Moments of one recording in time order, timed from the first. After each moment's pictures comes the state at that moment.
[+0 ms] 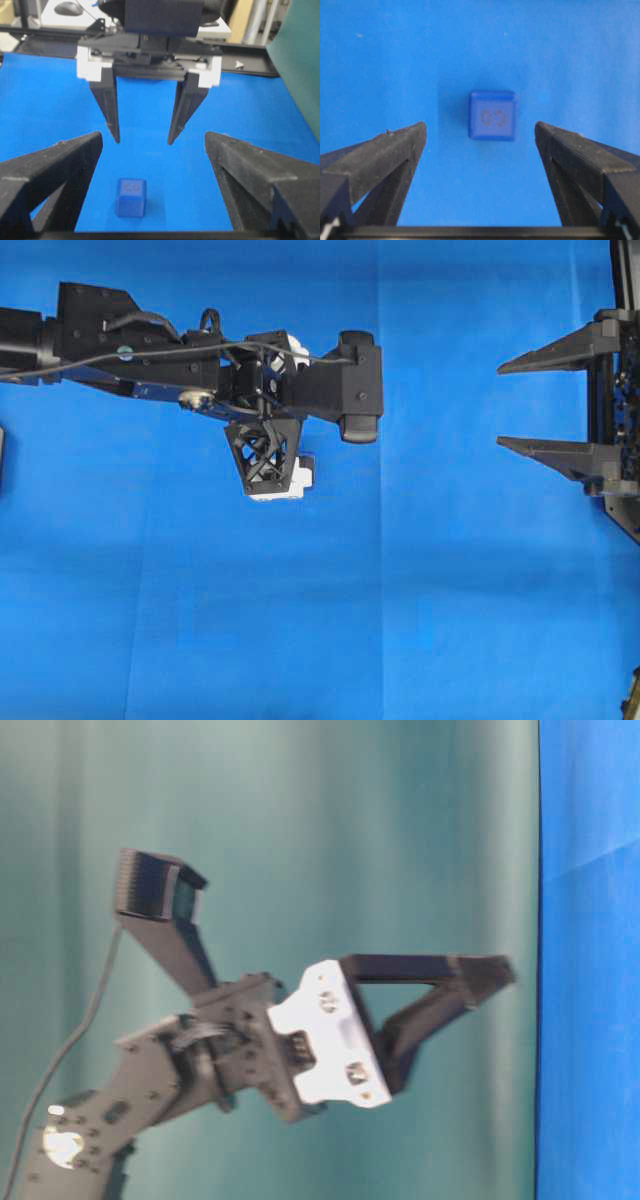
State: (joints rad) left arm 0.04 0.13 0.17 0.01 0.77 0.00; right arm -0.03 -0.93 1.15 0.07 -0.21 0.01
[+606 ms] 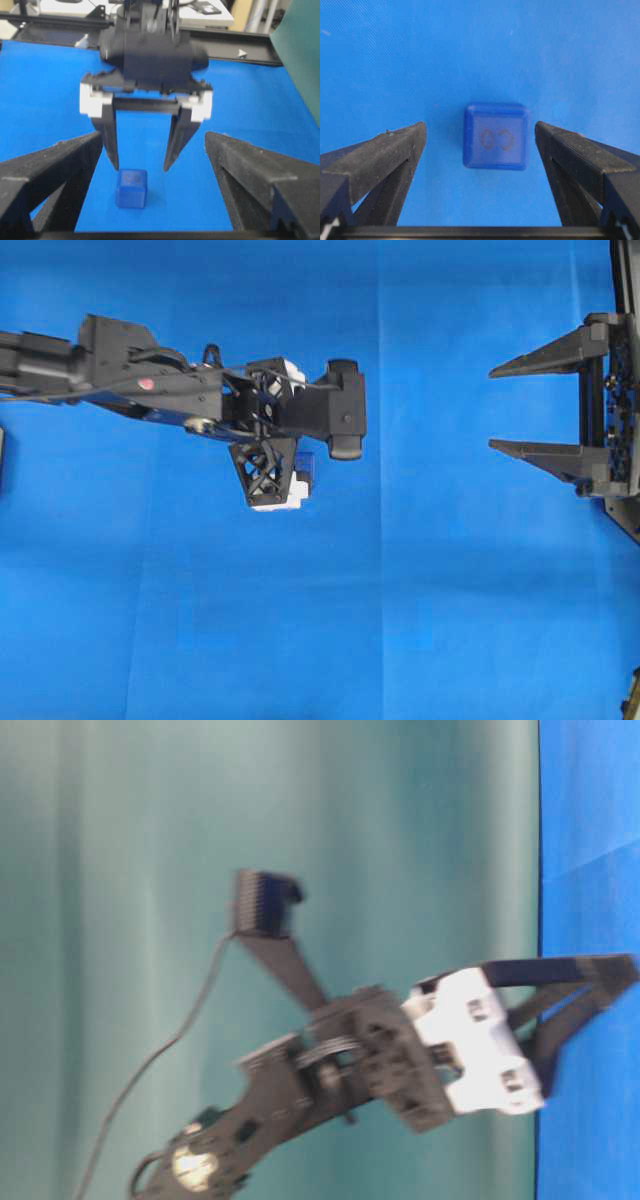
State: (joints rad) left arm 0.04 0.21 0.31 0.01 0.53 -0.01; right arm -0.03 -0.90 1.15 0.07 -0.22 0.01
